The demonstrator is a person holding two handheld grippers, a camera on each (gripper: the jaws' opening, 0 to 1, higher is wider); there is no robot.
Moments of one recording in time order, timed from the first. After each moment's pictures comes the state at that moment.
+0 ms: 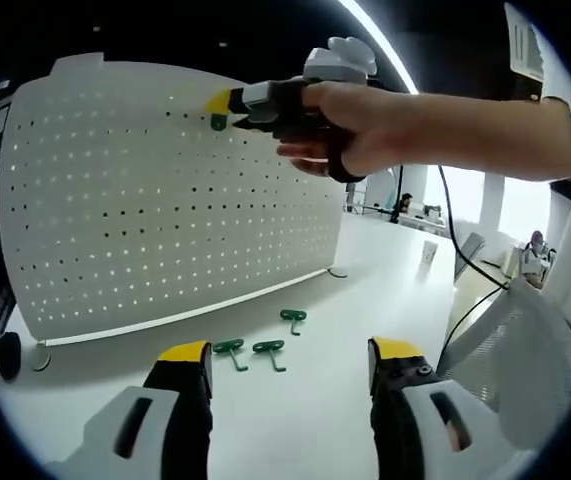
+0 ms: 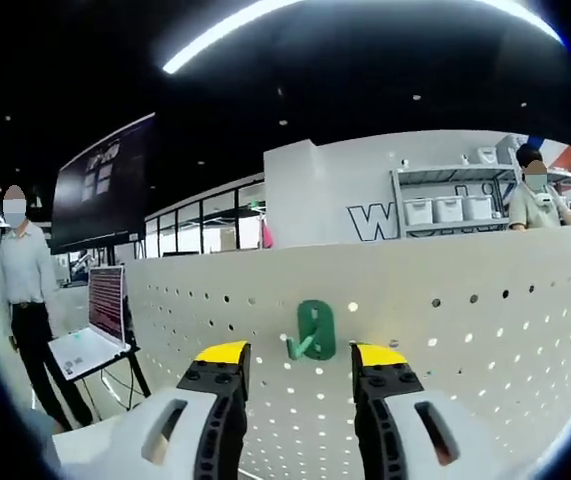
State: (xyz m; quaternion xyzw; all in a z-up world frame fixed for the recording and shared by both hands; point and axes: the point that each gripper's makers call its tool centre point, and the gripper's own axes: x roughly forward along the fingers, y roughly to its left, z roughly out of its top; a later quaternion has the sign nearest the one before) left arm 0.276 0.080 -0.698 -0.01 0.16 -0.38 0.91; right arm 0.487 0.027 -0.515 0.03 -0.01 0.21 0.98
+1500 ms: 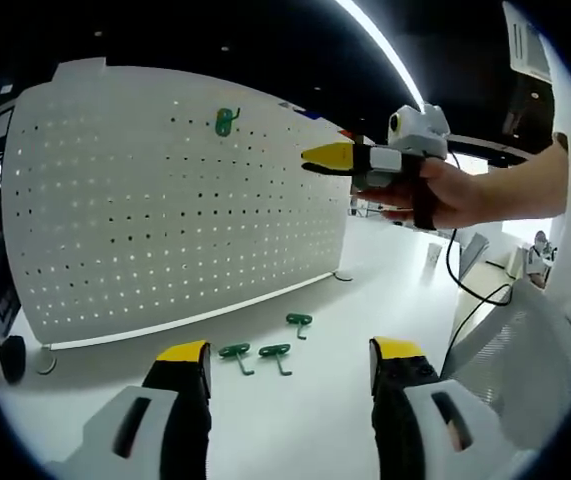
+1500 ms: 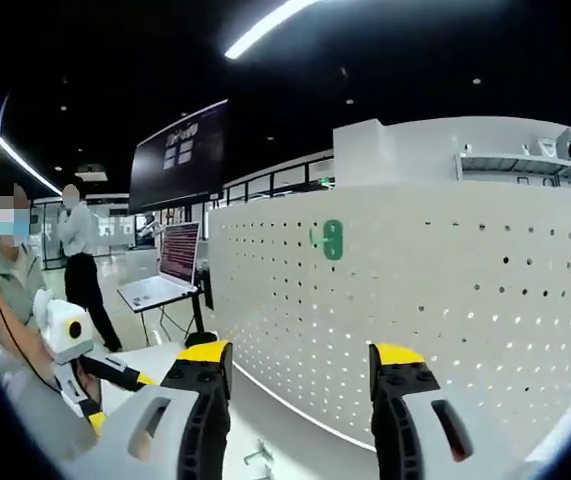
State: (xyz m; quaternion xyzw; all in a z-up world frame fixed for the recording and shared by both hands) left arm 0.280 0.084 -0.695 -0.01 0.15 -0.37 0.92; right arm 0.386 -0.030 -0.573 -0.02 0.04 0.37 0.93
